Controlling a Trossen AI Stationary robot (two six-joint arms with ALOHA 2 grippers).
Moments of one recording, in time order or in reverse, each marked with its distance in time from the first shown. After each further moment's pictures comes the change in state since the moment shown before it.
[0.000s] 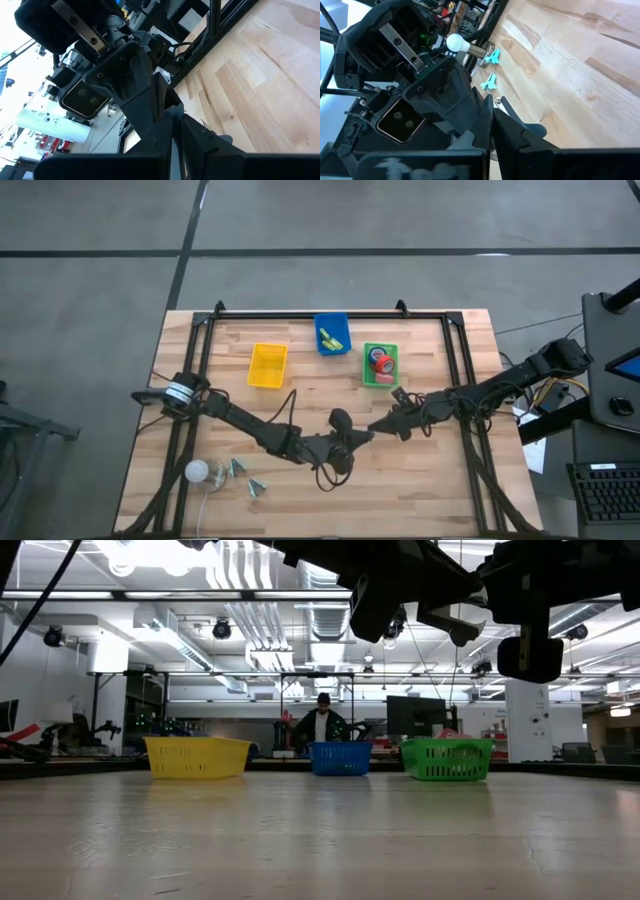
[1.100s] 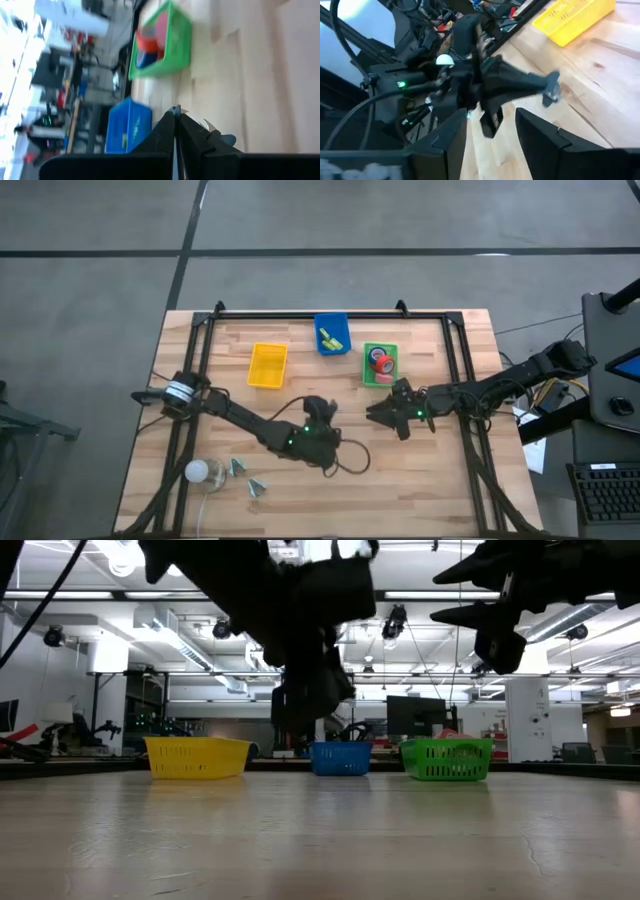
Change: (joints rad) left arm 0.010 -0.006 -0.001 -0.660 -0.434 -0.502; right arm -0.051 -0.039 0.003 -0.009 0.084 -0.380
